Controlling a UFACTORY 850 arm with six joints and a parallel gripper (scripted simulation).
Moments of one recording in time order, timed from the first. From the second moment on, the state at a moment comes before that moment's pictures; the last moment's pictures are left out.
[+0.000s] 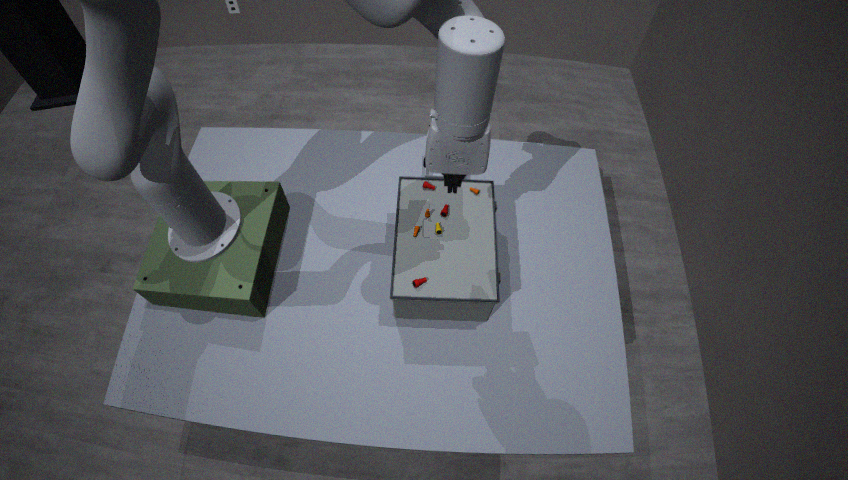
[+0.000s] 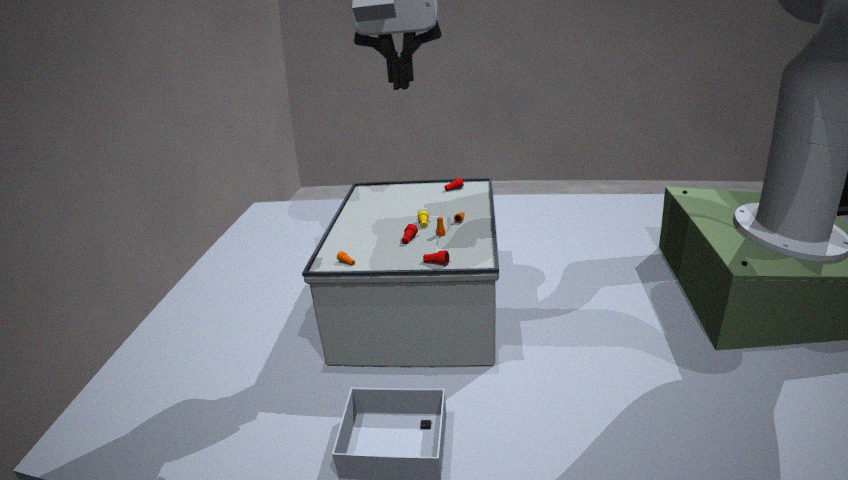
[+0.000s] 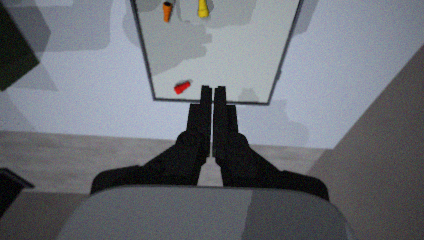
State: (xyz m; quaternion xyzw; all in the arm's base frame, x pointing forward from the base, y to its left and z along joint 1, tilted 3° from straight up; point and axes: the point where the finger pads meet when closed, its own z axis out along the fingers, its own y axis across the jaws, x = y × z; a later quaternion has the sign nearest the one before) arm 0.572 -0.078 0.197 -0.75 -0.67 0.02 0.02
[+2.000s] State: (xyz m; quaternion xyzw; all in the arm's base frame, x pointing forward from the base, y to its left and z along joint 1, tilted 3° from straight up) arm 0.500 -0.183 0.041 -0.98 -0.21 0.03 0.01
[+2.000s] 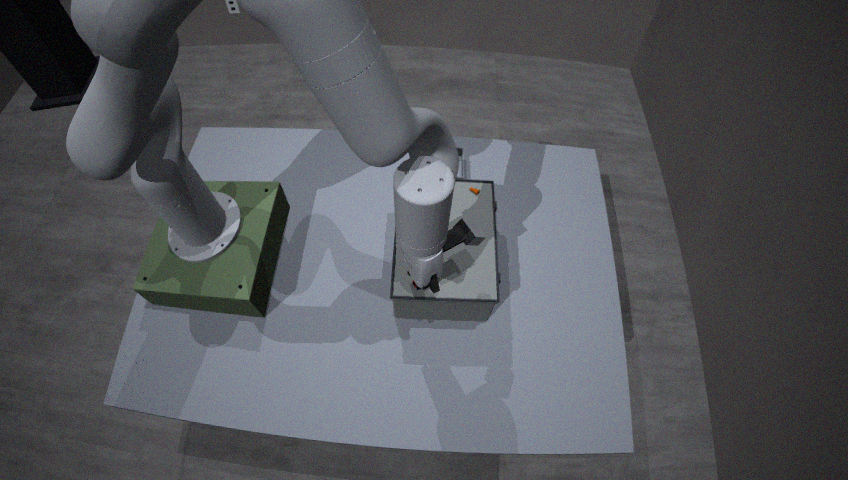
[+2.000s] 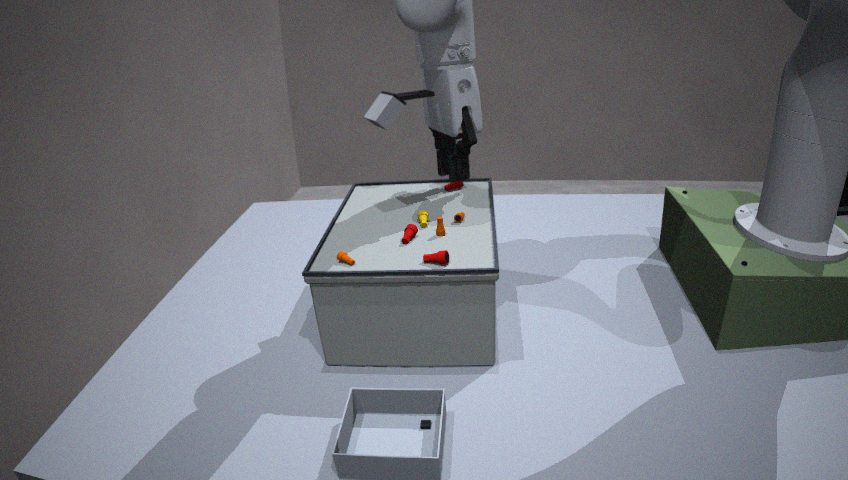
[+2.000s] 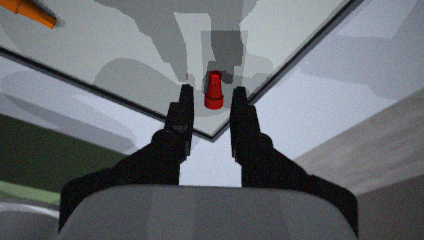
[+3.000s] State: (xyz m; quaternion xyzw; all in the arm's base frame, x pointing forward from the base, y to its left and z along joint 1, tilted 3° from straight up) arm 0.500 -0.183 0.031 -0.98 -0.21 0.03 0.01
